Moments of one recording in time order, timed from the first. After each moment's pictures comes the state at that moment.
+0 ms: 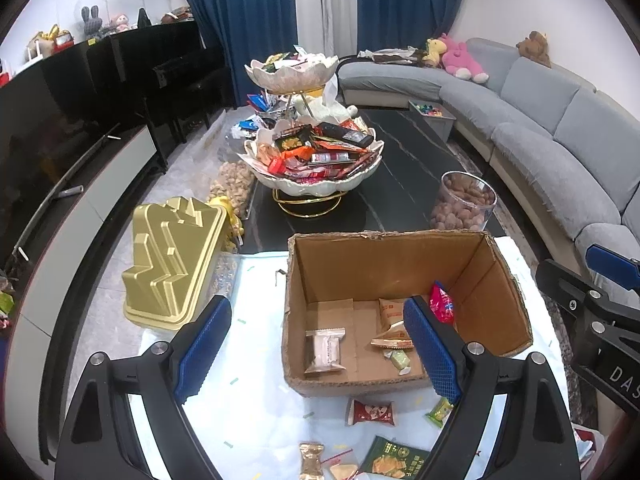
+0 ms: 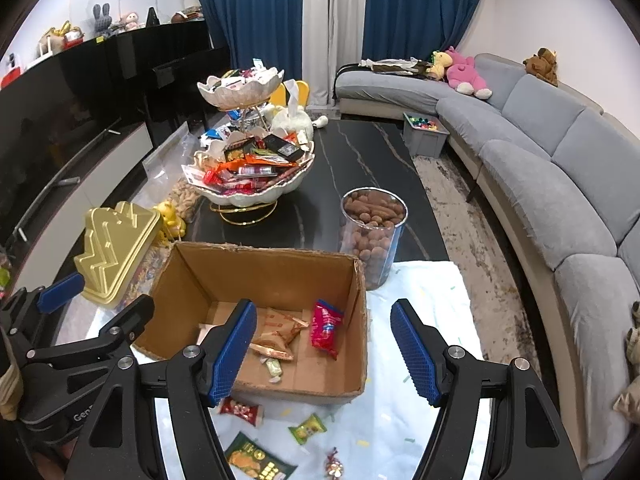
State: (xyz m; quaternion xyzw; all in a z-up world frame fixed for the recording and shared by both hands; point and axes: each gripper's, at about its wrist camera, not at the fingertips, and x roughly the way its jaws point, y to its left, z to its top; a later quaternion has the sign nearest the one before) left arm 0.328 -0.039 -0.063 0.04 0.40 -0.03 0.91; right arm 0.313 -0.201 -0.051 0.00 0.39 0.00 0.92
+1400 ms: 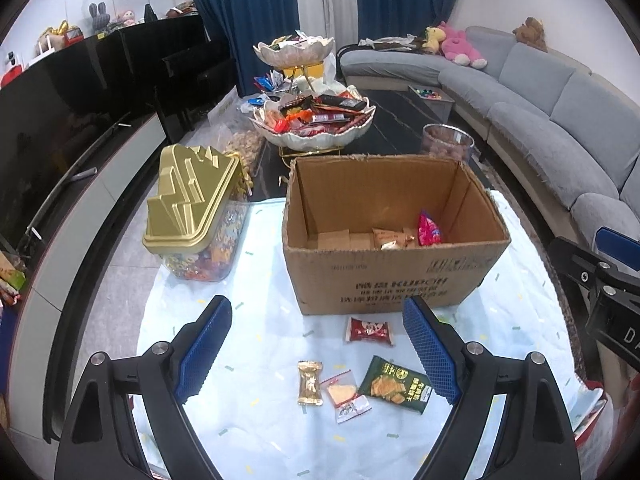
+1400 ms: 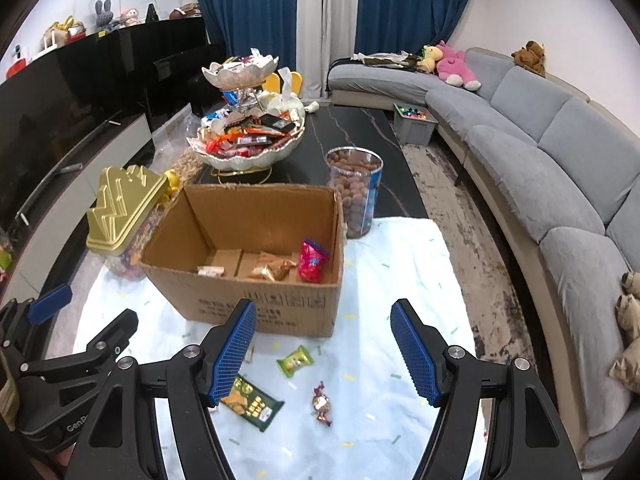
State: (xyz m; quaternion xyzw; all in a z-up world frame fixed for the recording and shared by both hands) left arm 0.227 -0.042 -0.086 0.05 0.42 -0.02 0.91; right arm 0.225 -0.215 -0.071 0.00 0.40 -0.01 0.92
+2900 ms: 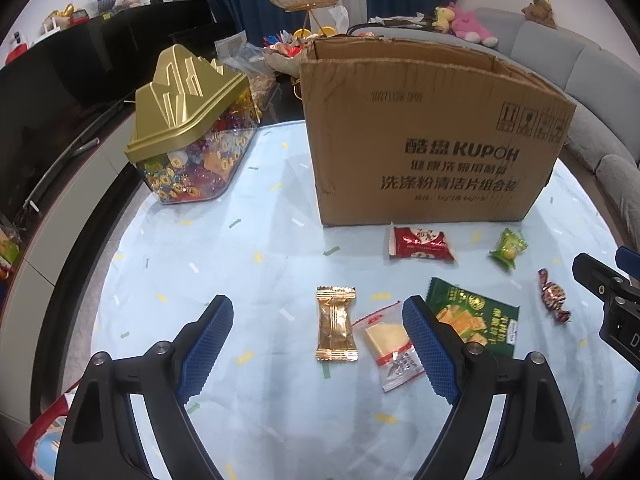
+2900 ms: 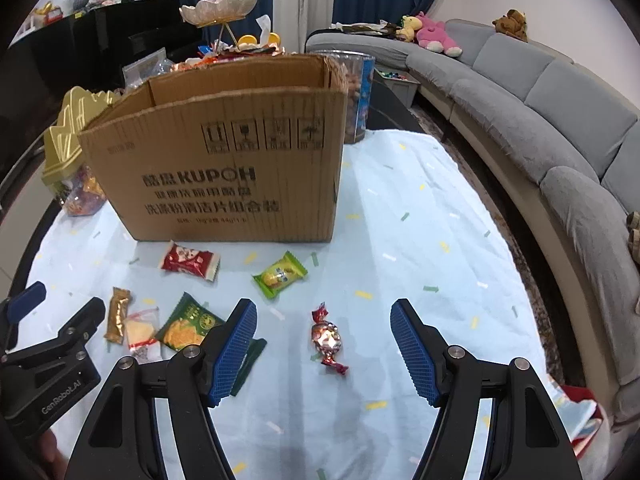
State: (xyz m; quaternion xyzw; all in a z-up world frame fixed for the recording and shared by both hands) left arm 0.202 -0.014 -0.223 0.06 0.43 0.00 0.90; right arm 0.194 -0.202 -0.217 0.02 0.43 -0.06 0.90
